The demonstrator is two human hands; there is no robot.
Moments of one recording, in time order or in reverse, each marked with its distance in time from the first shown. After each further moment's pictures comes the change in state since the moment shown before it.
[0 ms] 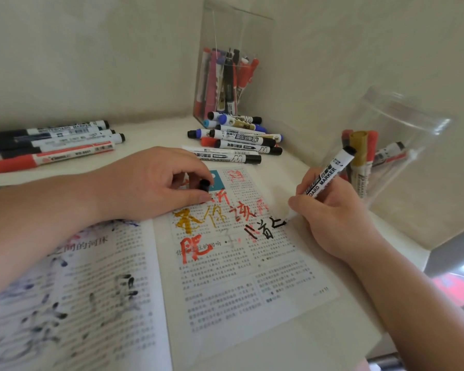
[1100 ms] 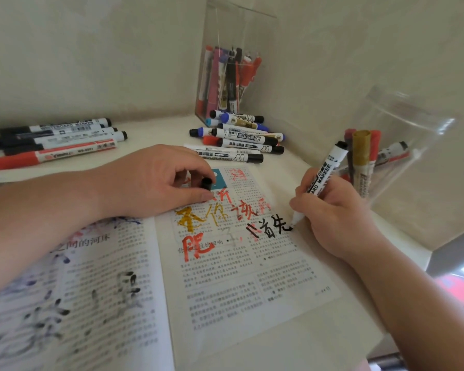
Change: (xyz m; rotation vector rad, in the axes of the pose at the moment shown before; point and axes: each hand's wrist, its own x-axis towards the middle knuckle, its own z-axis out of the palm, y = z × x) left_hand -0.001 0.000 -0.001 -0.003 -0.006 -0.006; right_hand -0.001 0.001 0.002 0.054 -0.053 -0.044
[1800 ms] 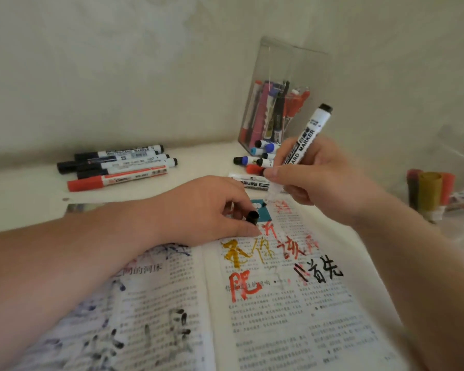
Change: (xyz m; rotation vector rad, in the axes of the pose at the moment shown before) left_hand 0.003 0.002 -0.003 -0.106 -0.072 -0.146; right_hand 0.085 -0.068 0.045 0.211 -0.417 -0.141
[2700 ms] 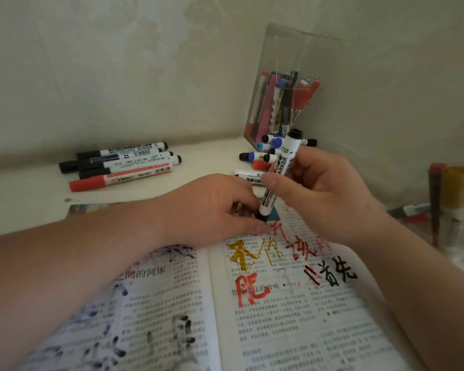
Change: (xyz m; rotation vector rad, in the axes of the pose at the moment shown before) left_hand 0.002 0.001 0.002 -0.045 0.000 0.082; right_hand -0.009 0.025 0.018 -0.181 0.134 -0.168
